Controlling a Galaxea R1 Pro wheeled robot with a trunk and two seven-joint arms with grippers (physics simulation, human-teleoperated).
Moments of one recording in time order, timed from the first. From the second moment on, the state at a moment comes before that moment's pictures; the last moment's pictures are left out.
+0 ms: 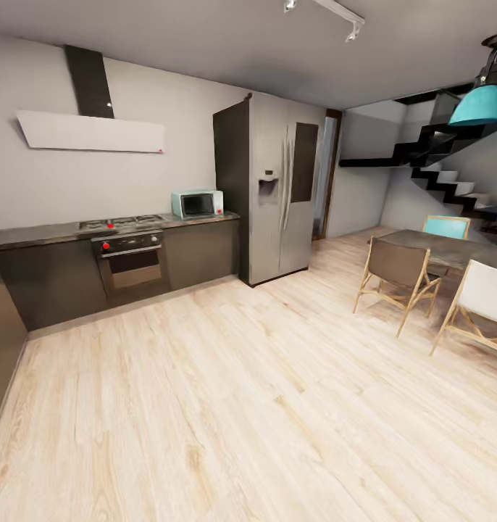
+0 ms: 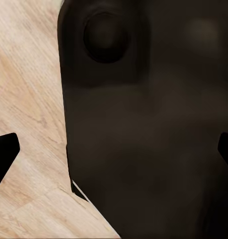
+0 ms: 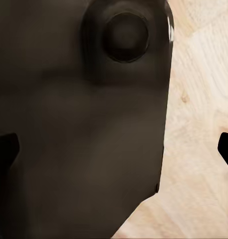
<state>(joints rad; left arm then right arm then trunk) 0.00 0.00 0.00 0.00 0.00 0.00 0.00 0.00 0.00 0.00 0.00 0.00 0.00 0.00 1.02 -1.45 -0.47</state>
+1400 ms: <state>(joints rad) 0.00 0.00 0.00 -0.02 0.00 0.00 0.00 0.00 0.03 0.00 -0.03 0.00 0.01 0.00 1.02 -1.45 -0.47</state>
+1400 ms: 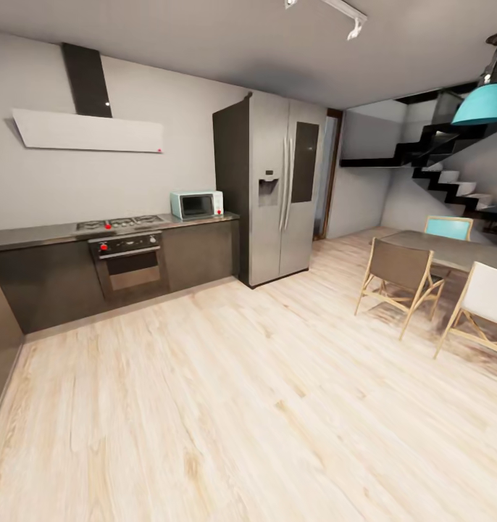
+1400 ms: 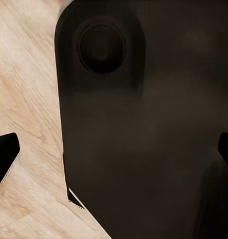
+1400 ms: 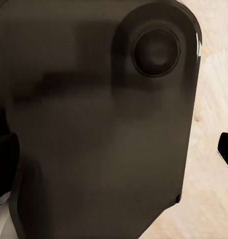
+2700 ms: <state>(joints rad) 0.00 -0.01 0.00 -0.02 0.00 -0.01 0.00 0.00 0.04 0.00 -0.03 0.00 0.01 -0.01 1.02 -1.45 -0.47</state>
